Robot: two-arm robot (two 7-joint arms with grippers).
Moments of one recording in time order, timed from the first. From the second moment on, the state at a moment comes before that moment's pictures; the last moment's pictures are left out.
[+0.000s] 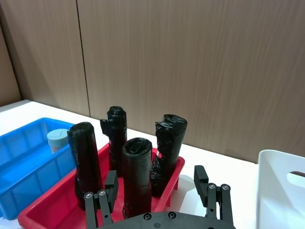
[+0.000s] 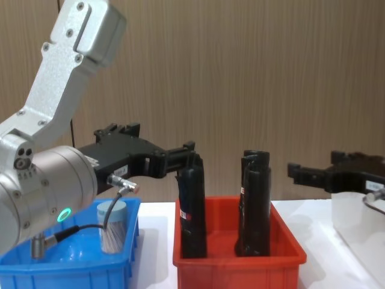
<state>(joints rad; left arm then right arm) -0.24 0.38 0.45 -1.63 -0.20 0.01 -0.01 0.29 0.24 -0.23 -1.38 0.21 0.01 0.33</state>
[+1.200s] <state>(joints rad) -0.24 0.38 0.45 -1.63 -0.20 0.01 -0.01 0.62 0.14 -0.26 -0.88 0.16 -0.07 0.56</state>
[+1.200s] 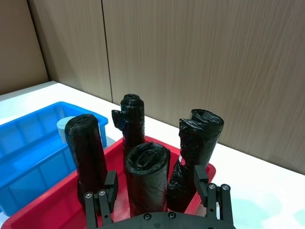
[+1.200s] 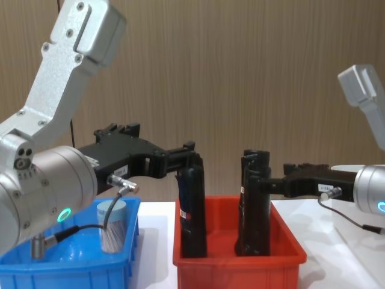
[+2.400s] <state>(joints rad) -0.24 0.38 0.45 -1.63 -0.20 0.01 -0.01 0.81 0.08 -0.27 -0.54 0.17 -0.19 0.61</state>
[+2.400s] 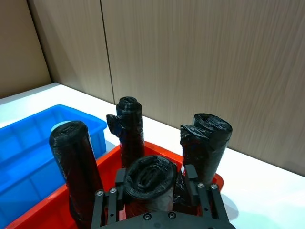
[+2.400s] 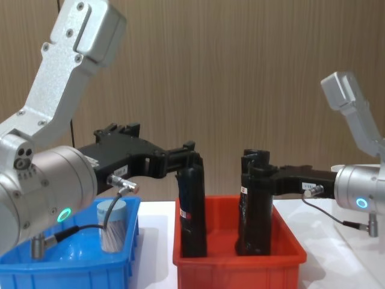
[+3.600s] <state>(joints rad) -0.24 0.38 0.45 -1.63 -0.20 0.01 -0.01 0.60 0.17 -0.24 -1.09 0.24 -0.03 0.55</state>
